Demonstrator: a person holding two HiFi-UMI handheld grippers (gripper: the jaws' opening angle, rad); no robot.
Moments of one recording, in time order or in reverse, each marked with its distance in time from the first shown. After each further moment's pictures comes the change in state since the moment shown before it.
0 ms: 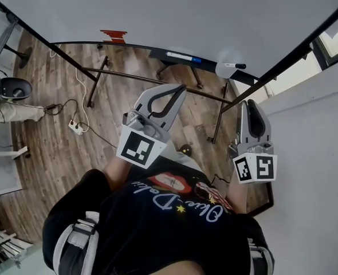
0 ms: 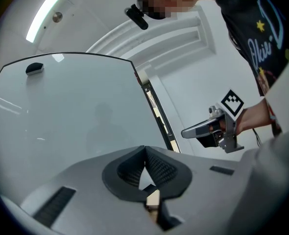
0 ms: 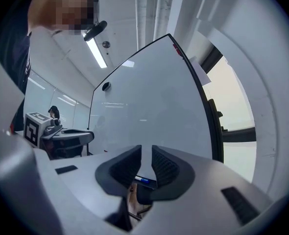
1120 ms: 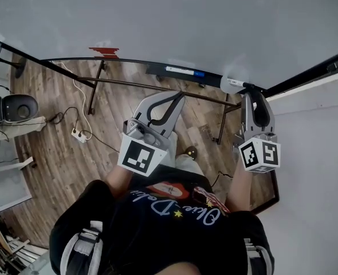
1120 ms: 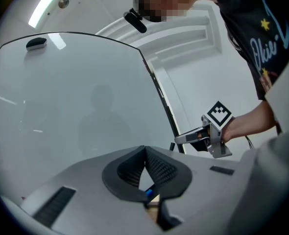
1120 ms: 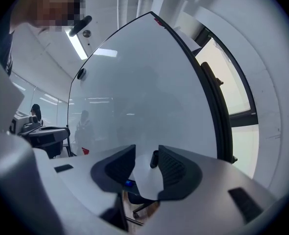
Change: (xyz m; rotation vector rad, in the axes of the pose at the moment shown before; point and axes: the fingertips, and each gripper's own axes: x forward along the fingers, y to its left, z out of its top) left arm 0.048 0.055 -0.052 -0.045 0.052 -0.053; right arm 0.099 -0.060 -0.049 0.103 0.100 -0.146
